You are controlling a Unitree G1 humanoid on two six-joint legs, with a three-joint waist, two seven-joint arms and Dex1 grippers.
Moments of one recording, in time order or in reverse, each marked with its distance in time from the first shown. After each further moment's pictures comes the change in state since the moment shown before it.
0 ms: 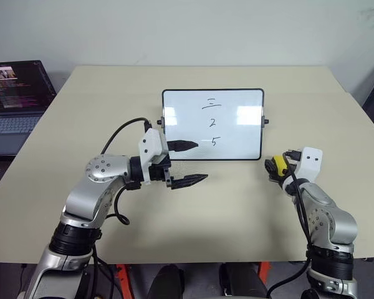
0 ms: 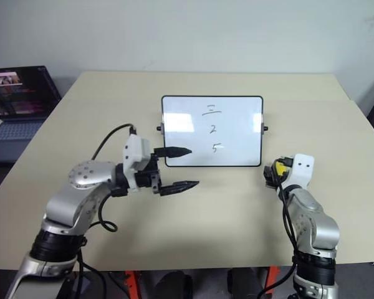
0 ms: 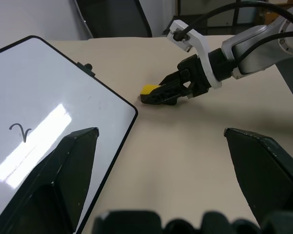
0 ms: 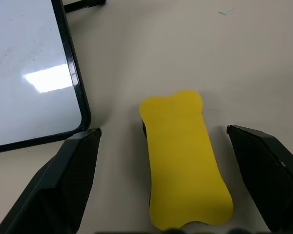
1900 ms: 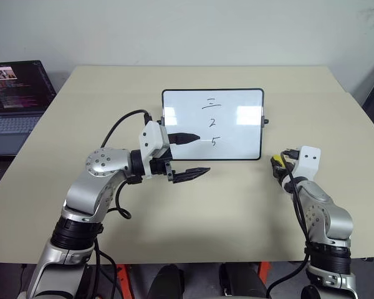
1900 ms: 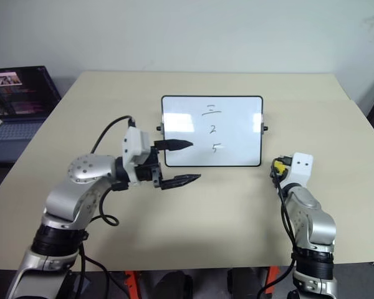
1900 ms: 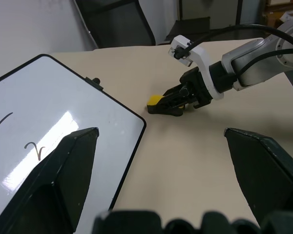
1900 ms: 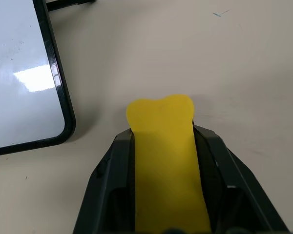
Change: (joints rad) left arm -0.044 -0.003 0.001 0.006 0.001 -0.004 0.012; right arm -0.028 -0.011 0.014 0.066 -0.034 -0.044 -0.002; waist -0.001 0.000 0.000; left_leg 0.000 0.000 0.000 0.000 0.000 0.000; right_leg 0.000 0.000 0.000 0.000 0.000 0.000
